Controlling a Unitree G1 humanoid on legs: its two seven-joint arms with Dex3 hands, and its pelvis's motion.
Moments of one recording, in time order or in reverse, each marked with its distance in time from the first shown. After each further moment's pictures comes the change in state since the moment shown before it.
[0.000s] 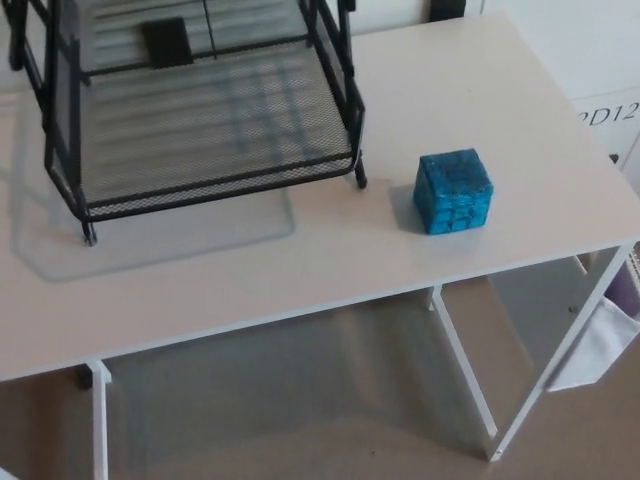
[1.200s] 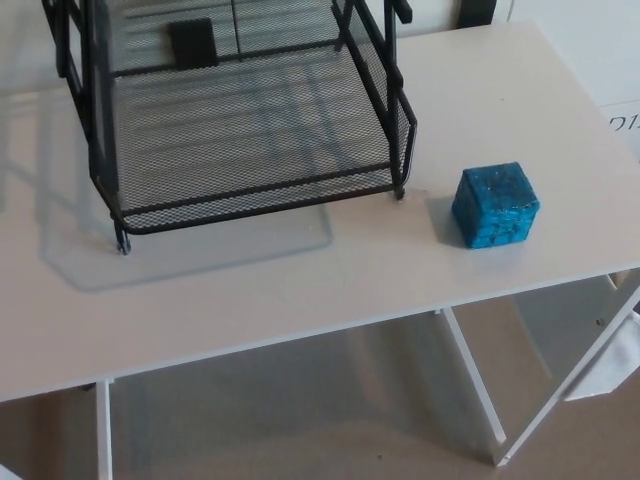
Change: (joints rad) left_arm 0.041 0.042 -0.026 0.125 -0.003 -0.054 -0.001; right_arm 0.043 0.078 -0.165 0.013 0.085 -0.054 0.016
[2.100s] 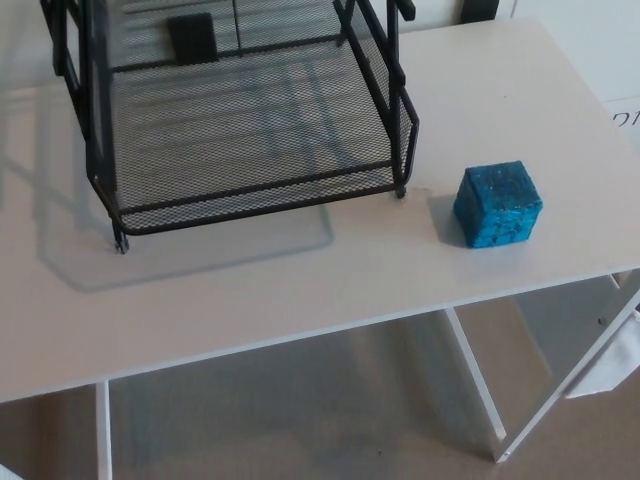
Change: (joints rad) left_arm -0.083 -0.043 0.059 -0.041 -0.016 -0.030 0.011; right_arm -0.796 -0.145 -0.044 -0.481 0.041 0.157 -0.006
